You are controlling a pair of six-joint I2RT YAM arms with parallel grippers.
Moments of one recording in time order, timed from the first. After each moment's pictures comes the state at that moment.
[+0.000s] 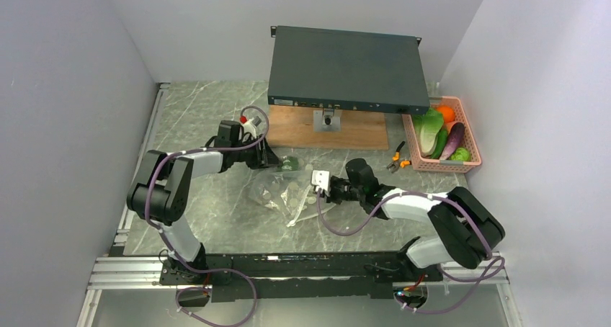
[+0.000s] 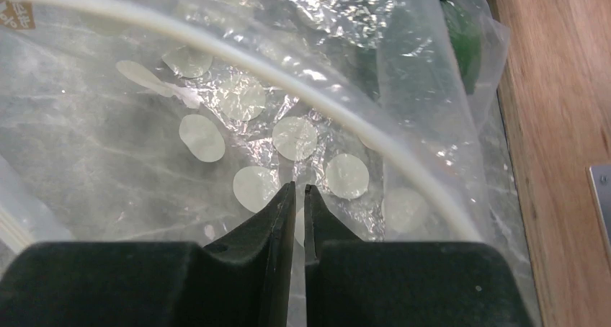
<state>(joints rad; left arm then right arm) -0.27 1.73 0.84 0.15 0.67 -0.52 0.66 1.37 0.43 0.40 -0.54 -0.62</state>
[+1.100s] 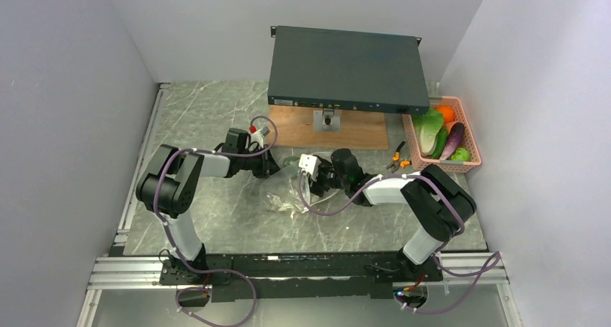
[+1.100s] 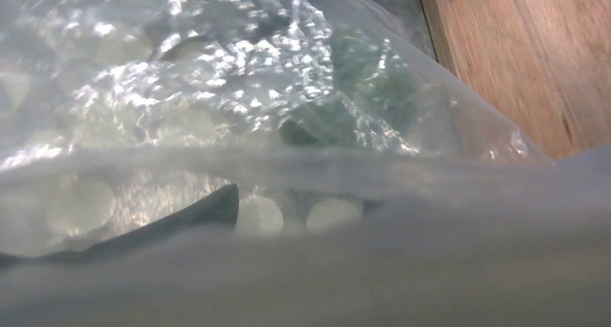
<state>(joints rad) -0.32 1.82 0.81 0.22 0.75 -0.52 0.69 1.63 0.61 0.50 -0.39 -0.59</state>
